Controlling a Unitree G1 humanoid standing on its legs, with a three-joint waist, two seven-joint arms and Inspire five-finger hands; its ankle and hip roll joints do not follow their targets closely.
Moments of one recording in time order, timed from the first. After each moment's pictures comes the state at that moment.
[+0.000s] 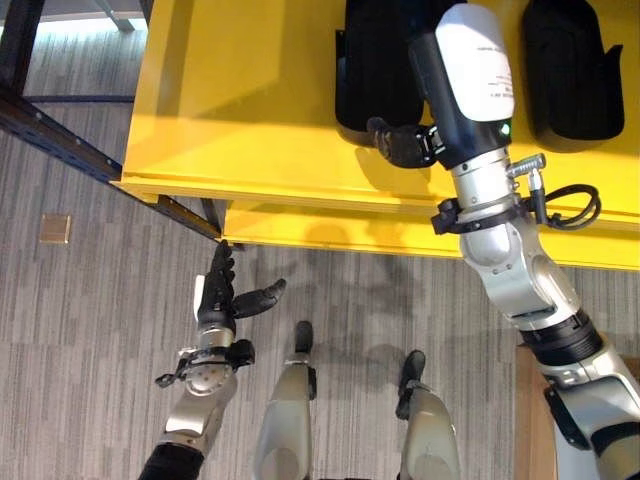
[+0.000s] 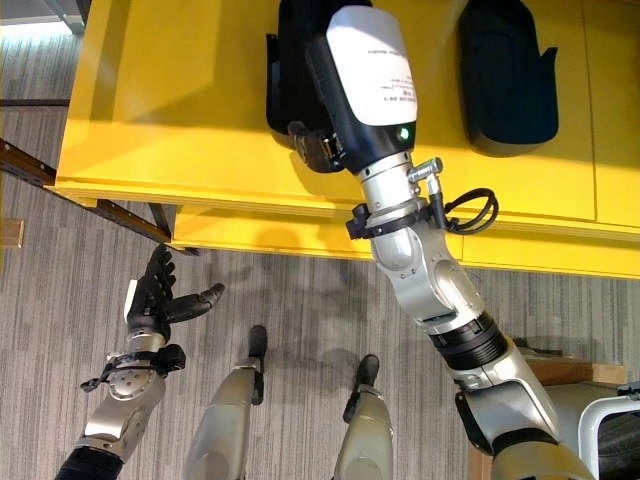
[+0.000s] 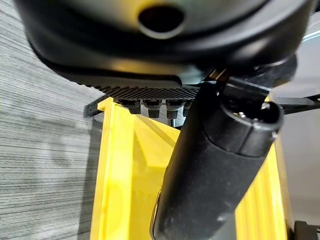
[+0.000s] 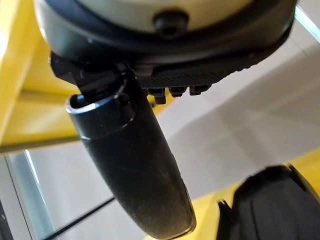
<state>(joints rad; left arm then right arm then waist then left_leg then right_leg) -0.06 0.41 -0.14 0.15 -0.38 -0.13 0.34 -0.79 -0.55 0.35 -0.15 -0.55 0.02 -0.31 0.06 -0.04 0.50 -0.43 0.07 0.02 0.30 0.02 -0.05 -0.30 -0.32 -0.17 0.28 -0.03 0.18</state>
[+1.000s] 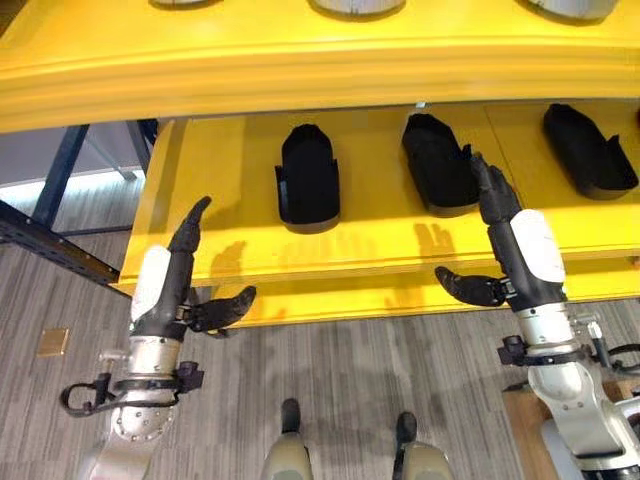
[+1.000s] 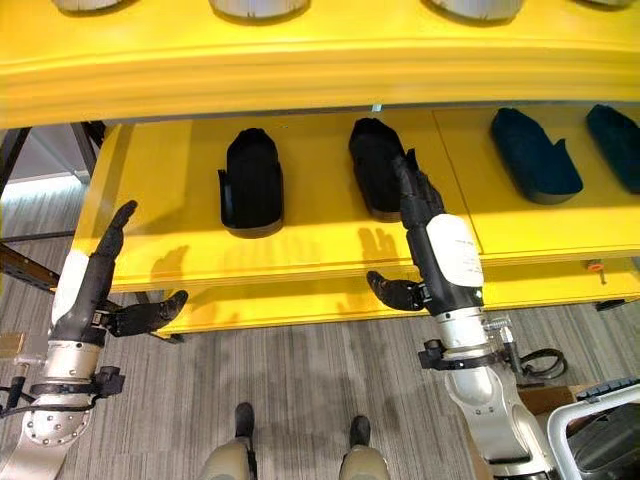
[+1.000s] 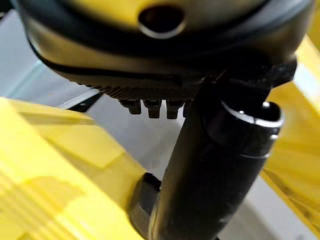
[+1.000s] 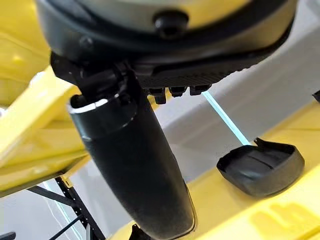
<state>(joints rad) 0.26 0.62 0.08 -0.30 0.21 -0.20 0.28 0.05 -0.58 0.00 -0.32 -0.43 -0.20 -0.23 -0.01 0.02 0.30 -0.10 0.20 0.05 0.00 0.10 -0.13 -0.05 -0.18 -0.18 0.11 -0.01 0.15</state>
